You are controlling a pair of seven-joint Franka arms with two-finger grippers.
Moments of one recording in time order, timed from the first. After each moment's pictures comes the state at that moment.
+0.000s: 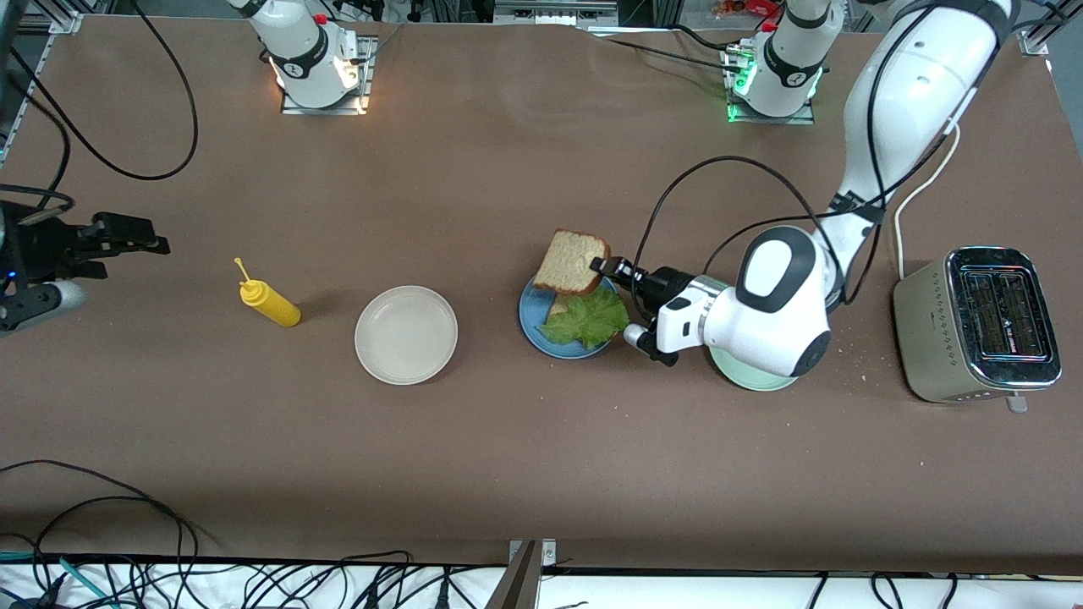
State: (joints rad) left arm 0.06 0.80 -0.55 -1.41 -0.64 1.77 0.21; right arm -0.05 0.48 0.09 -0.98 0.05 1.21 -0.25
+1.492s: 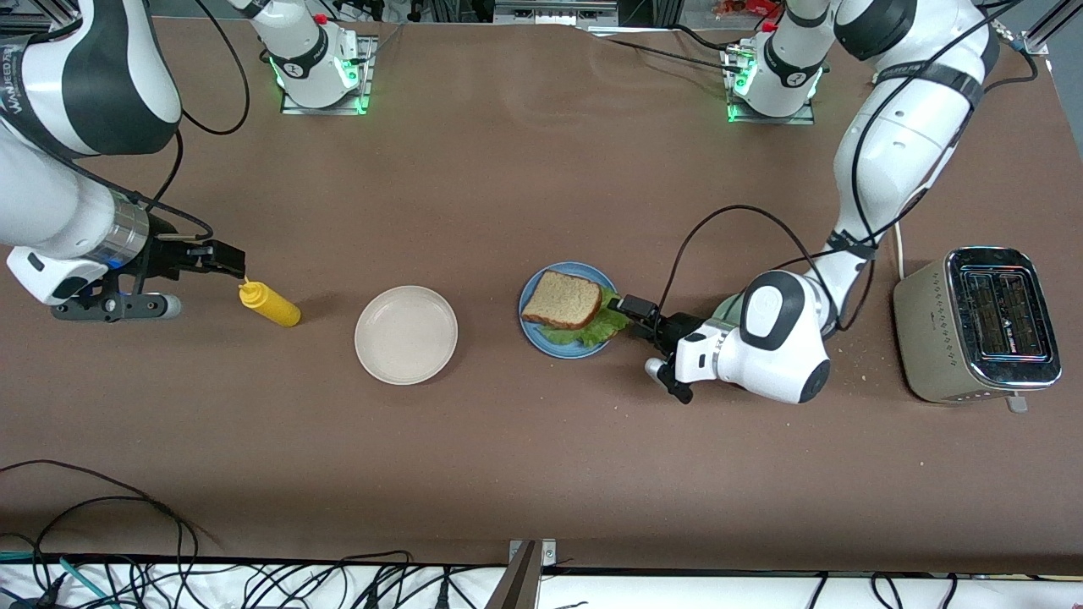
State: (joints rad) left arm 0.06 0.92 -0.48 -1.36 -0.51 1.87 0.43; right arm -0.09 0.24 0.23 -1.55 -0.05 1.68 0.11
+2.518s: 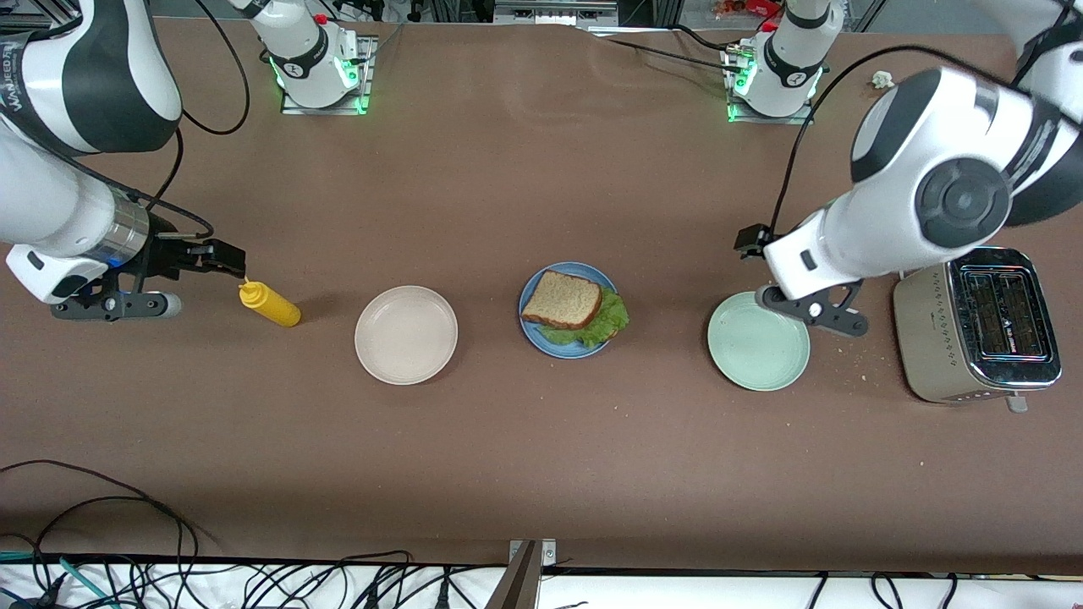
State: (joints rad) left arm 0.07 0.38 -0.44 -1.34 0.08 1.47 -0.07; right arm -0.09 0.24 0.23 -1.55 -0.05 1.68 0.11
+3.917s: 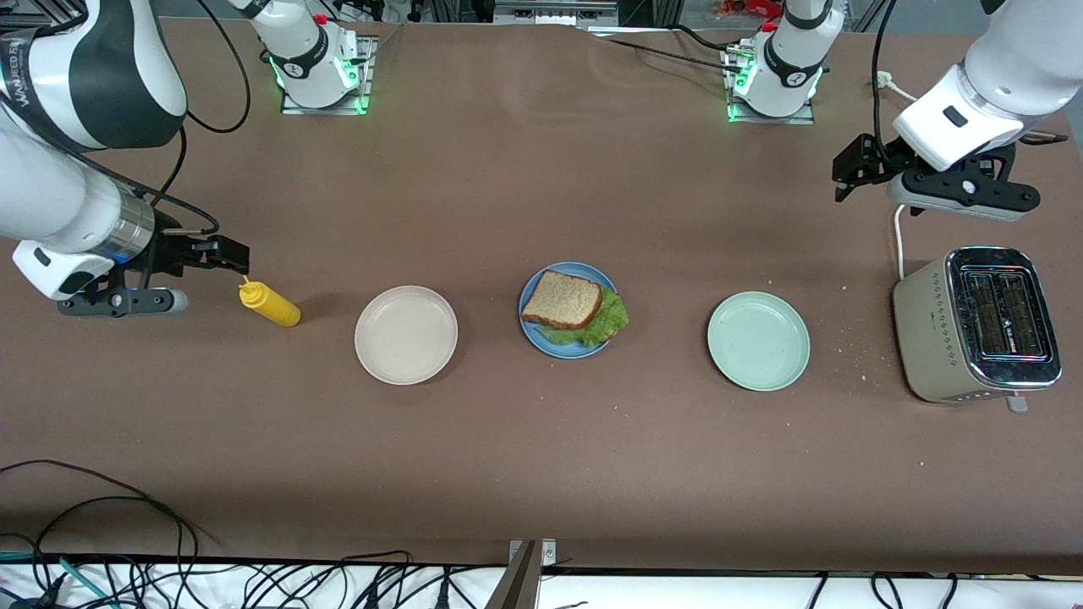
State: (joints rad) left arm -0.08 -0.06 -0.10 -1.71 0.01 1.63 0.01; right arm -0.09 0.23 0.24 -1.56 -0.05 1.68 0.11
